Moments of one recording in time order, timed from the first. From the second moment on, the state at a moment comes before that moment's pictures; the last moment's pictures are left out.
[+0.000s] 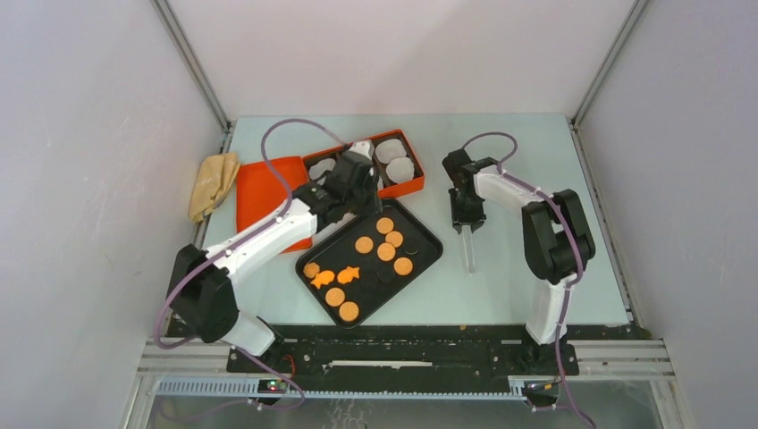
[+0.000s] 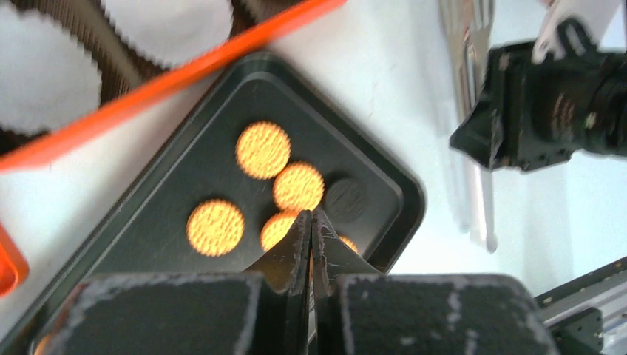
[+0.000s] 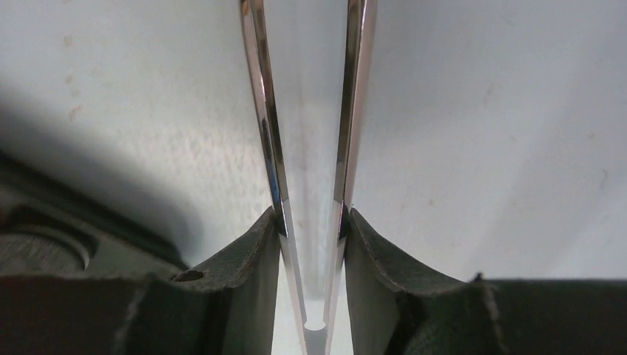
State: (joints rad) left arm -0.67 1.47 1.16 -0.45 -0.13 -0.58; right arm 0.39 1.95 1.39 -0.85 0.16 0.37
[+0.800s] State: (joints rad) left arm -0.67 1.70 1.38 -0.08 0.12 -0.54; right arm 0.42 1.62 1.34 -0.81 -0.29 0.26
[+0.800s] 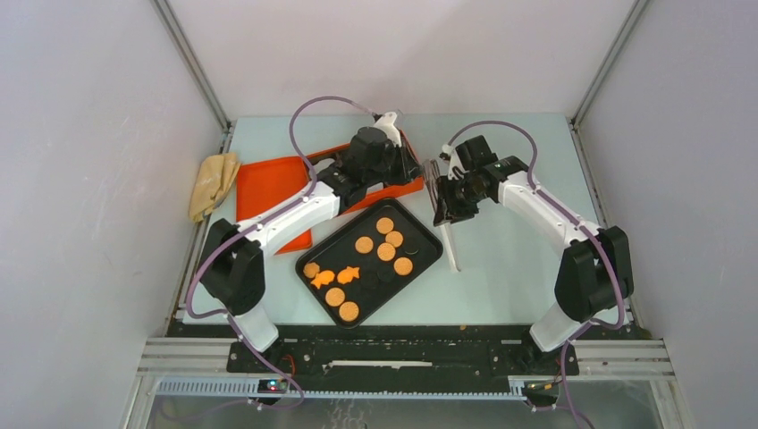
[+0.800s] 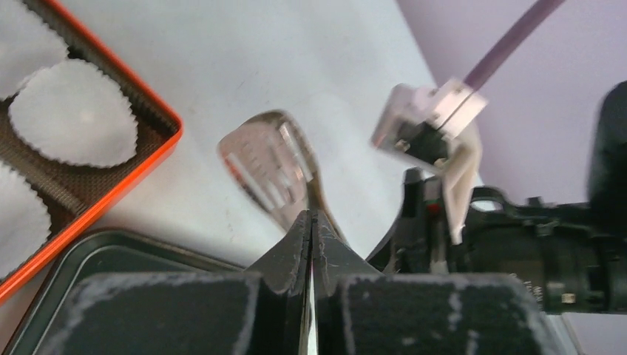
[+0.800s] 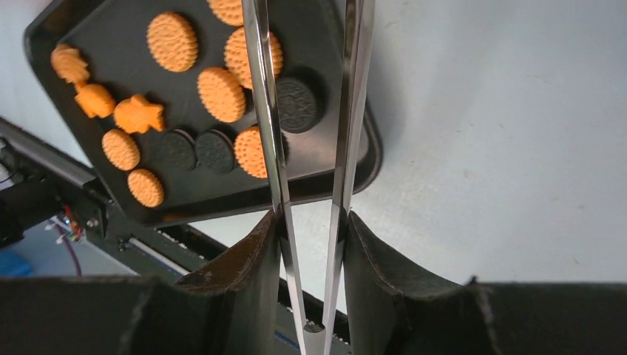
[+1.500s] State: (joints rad) left arm -0.67 1.78 1.25 0.11 0.23 -0.63; right arm 0.43 1.50 1.33 -0.77 -0.39 0.25
